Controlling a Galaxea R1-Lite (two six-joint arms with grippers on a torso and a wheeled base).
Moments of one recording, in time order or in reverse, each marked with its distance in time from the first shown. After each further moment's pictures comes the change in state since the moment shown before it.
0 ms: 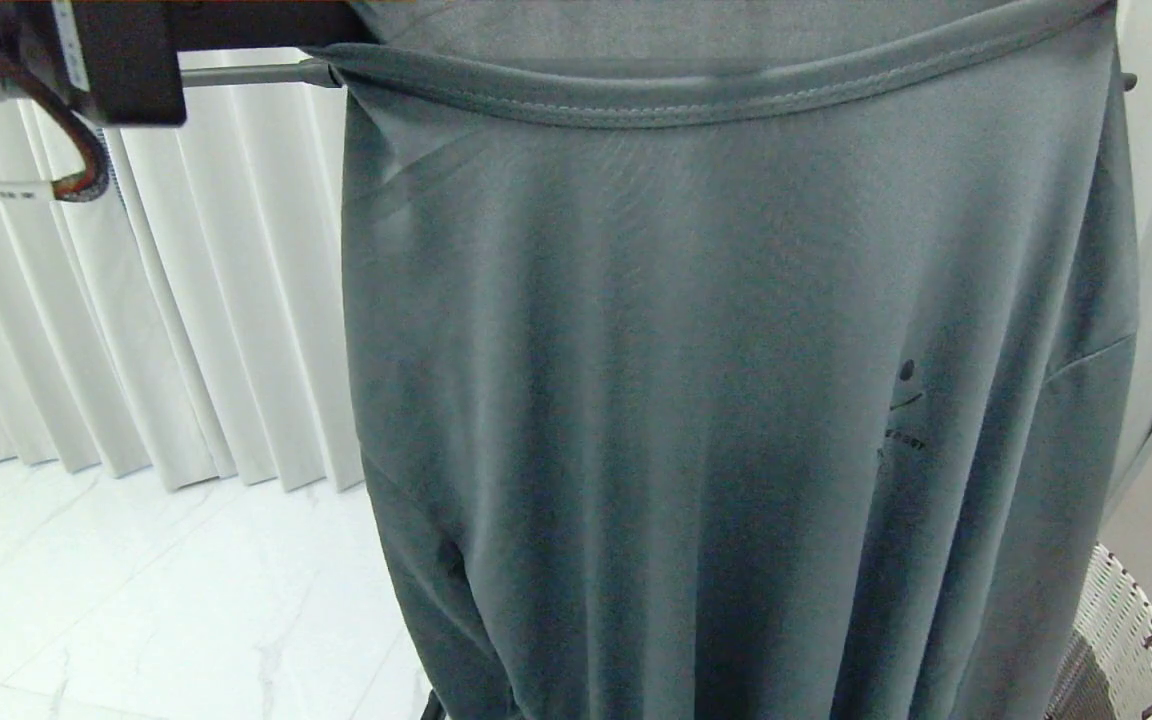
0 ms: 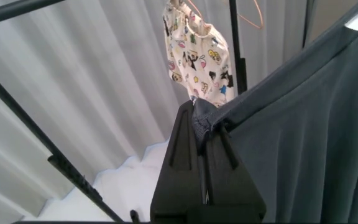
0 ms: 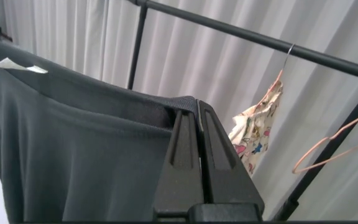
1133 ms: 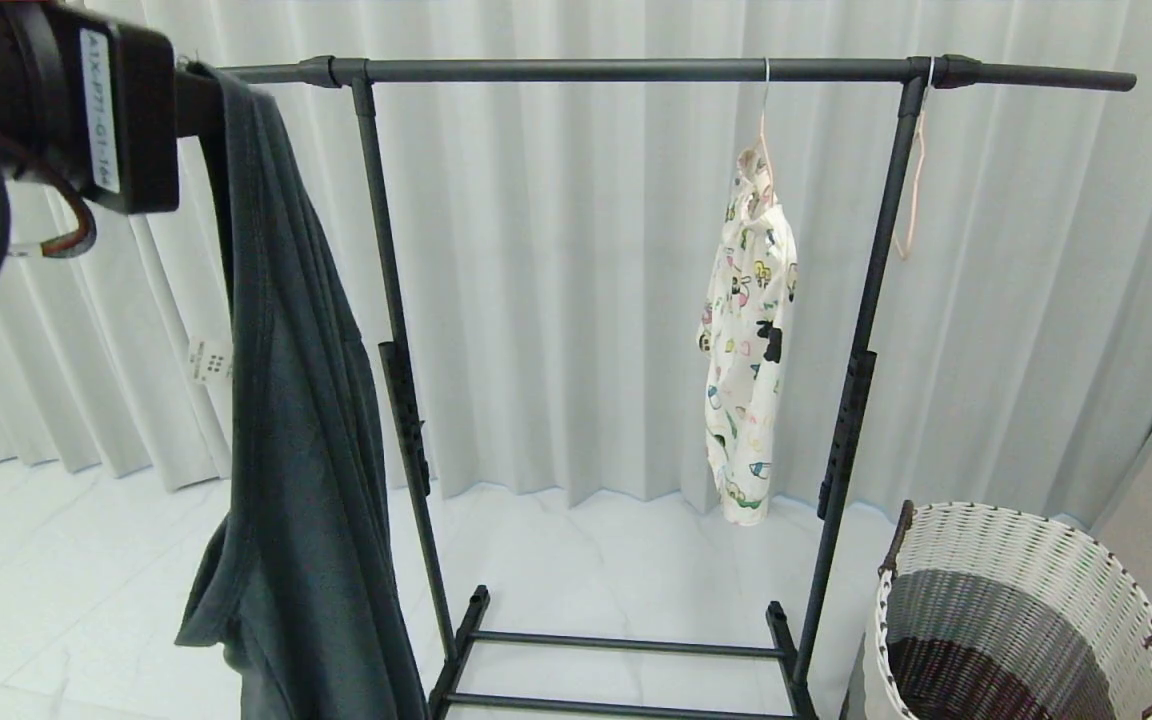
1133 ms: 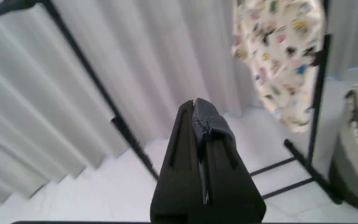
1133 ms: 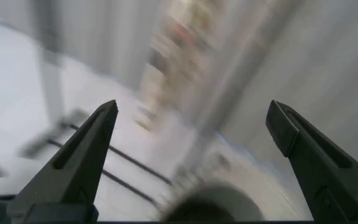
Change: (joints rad) left arm 0.154 -0.031 0.103 -0.003 0.142 0.057; right arm -0.307 -0.224 0.293 0.271 -0.140 -0.074
